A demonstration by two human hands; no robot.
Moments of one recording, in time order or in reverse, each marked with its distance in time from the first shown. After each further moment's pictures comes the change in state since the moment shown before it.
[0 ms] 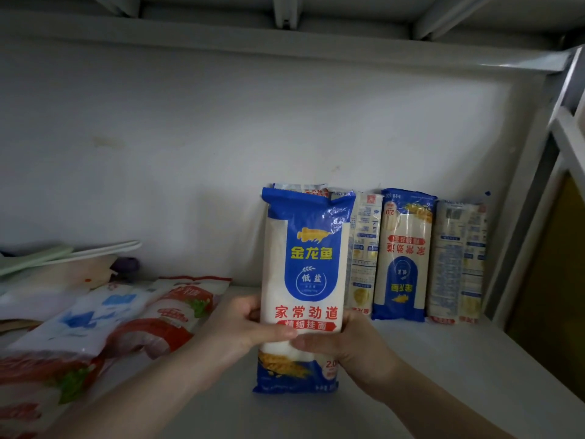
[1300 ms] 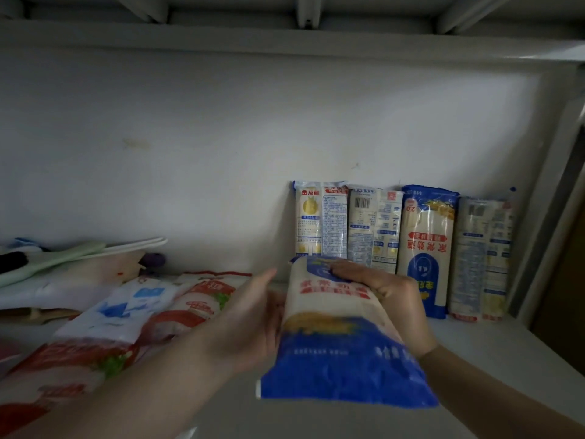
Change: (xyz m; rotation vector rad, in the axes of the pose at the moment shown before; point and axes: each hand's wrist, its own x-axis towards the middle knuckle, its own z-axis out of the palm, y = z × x) left_hand -0.001 0.017 0.001 -0.510 -0.107 -0.218; right_hand 0.018 -0.011 -0.016 -0.709 0.177 -0.878
